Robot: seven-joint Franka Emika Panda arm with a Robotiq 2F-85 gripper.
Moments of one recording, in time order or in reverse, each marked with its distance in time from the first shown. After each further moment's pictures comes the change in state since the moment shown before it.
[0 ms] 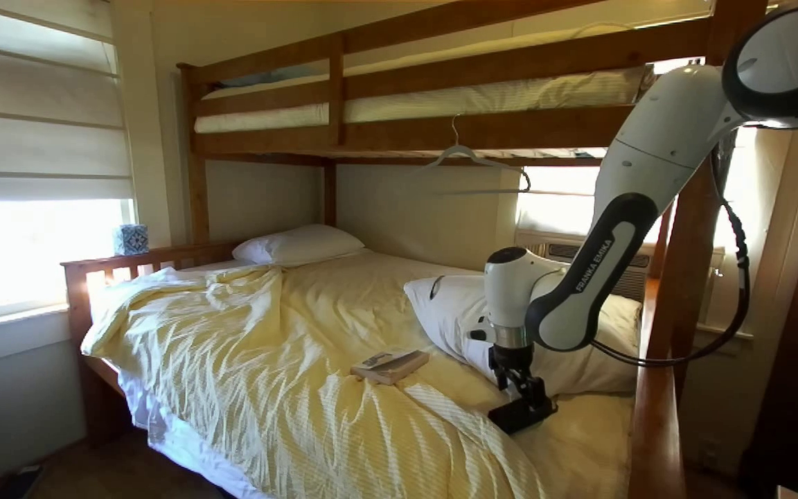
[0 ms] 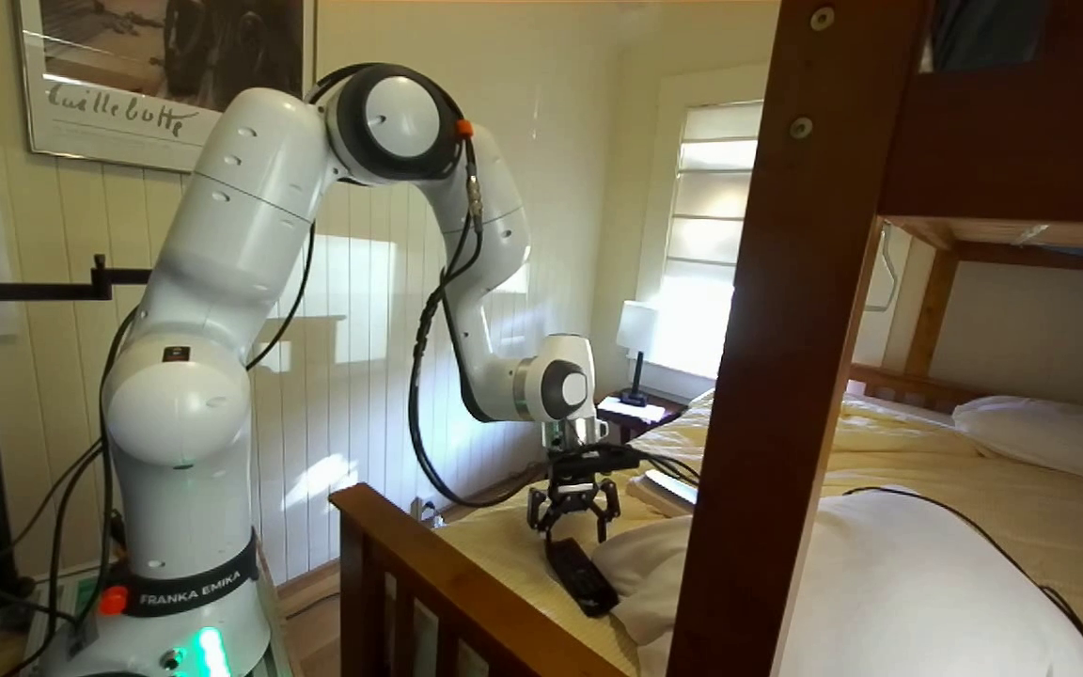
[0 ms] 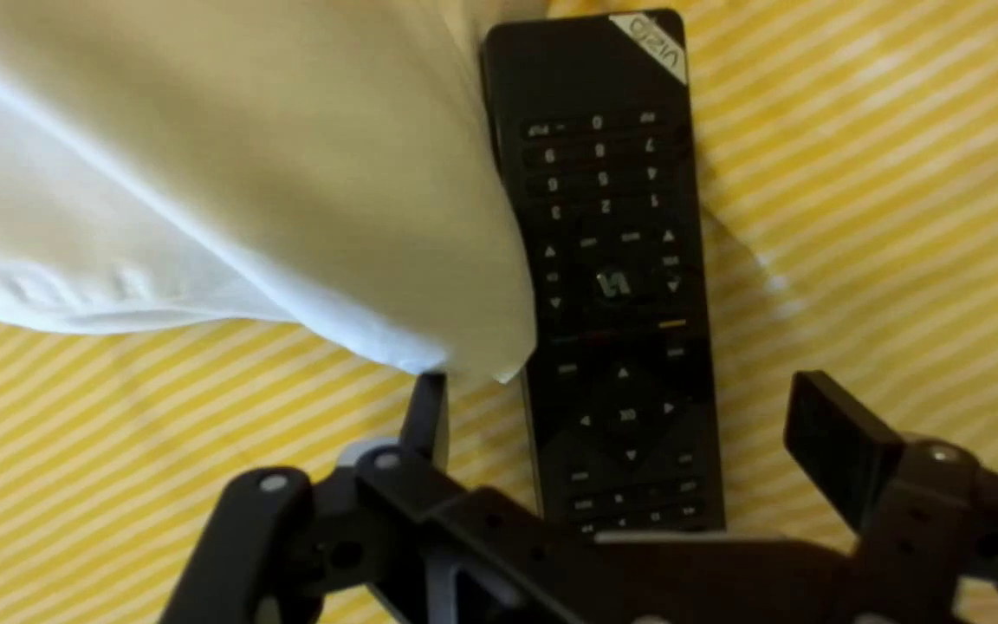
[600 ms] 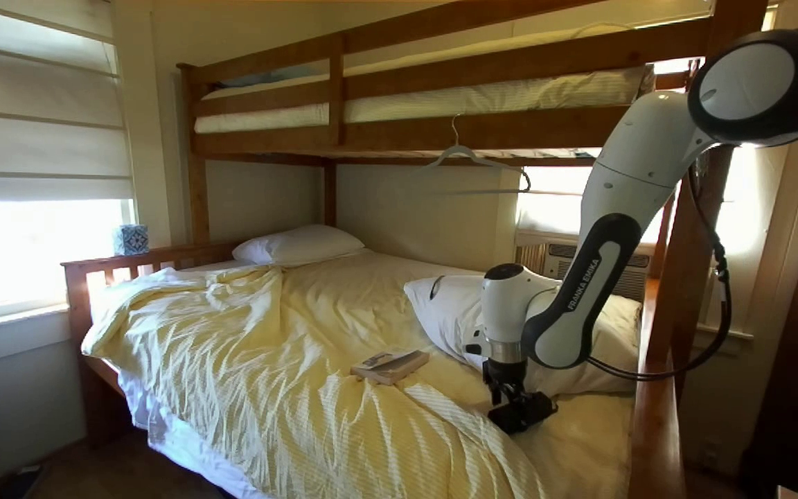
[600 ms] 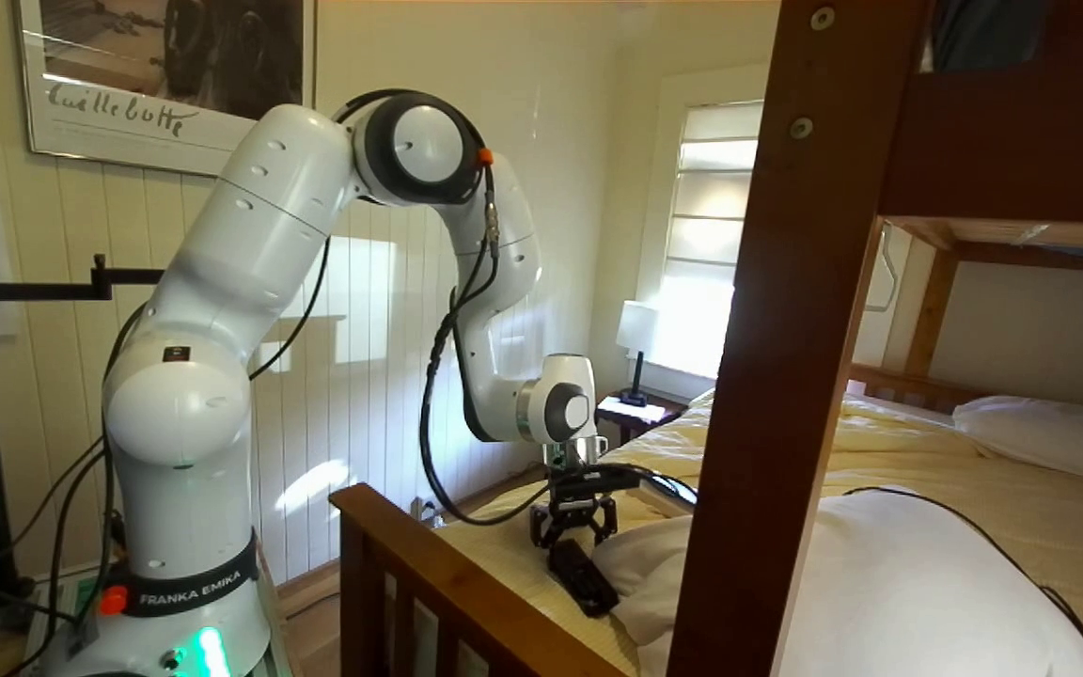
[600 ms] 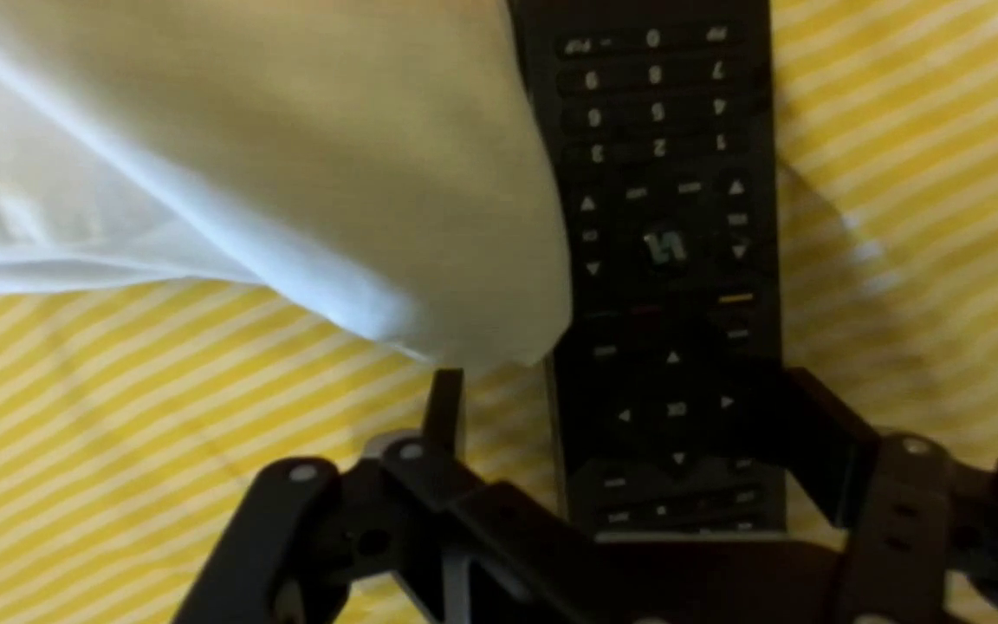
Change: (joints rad) arm 0.000 0.100 -0.005 0.042 -0.007 0.082 0.000
